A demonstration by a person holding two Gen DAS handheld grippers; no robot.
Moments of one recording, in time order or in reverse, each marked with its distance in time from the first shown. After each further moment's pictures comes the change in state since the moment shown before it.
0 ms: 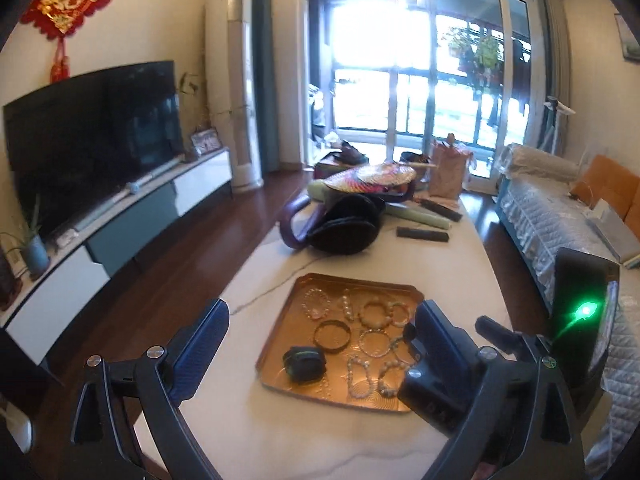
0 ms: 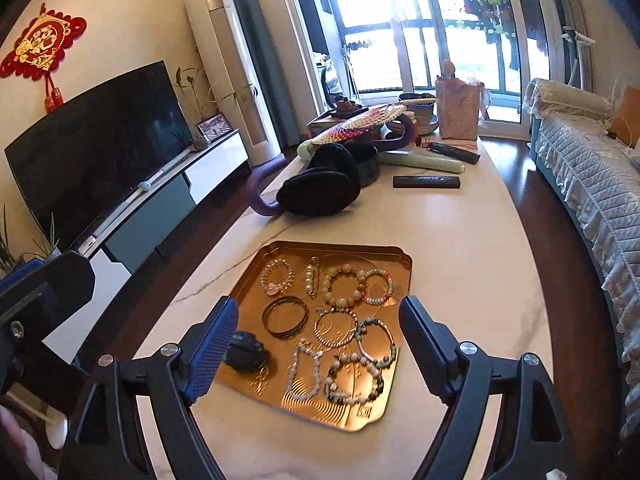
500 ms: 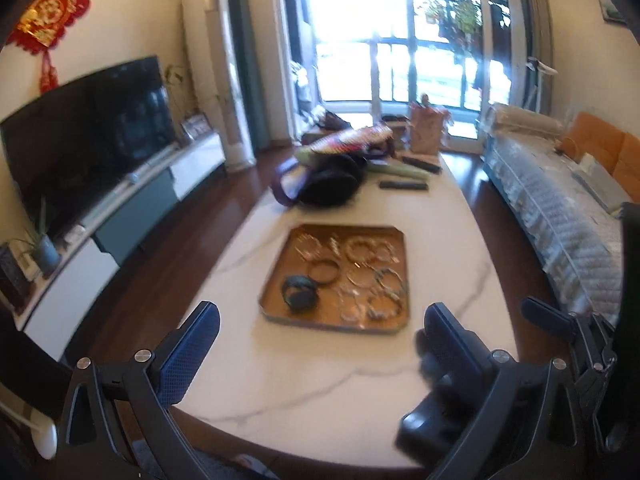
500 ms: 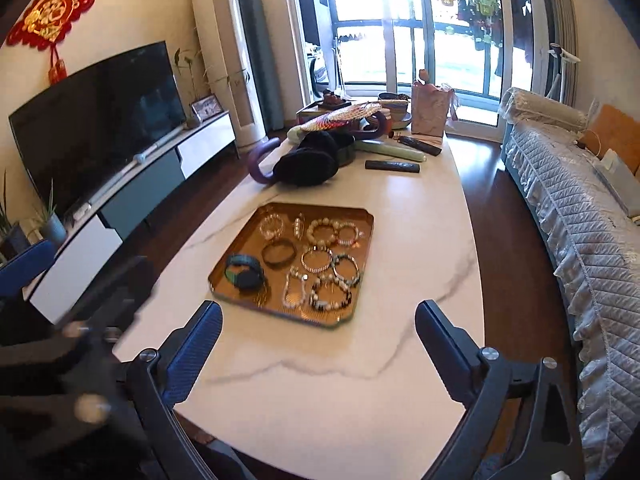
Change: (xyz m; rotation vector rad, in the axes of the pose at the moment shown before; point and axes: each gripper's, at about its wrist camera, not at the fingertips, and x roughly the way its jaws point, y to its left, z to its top) left arm -0.061 -0.016 -0.054 0.092 0.131 -0.048; right arm -0.109 0.020 -0.053 -0.058 0.059 -0.122
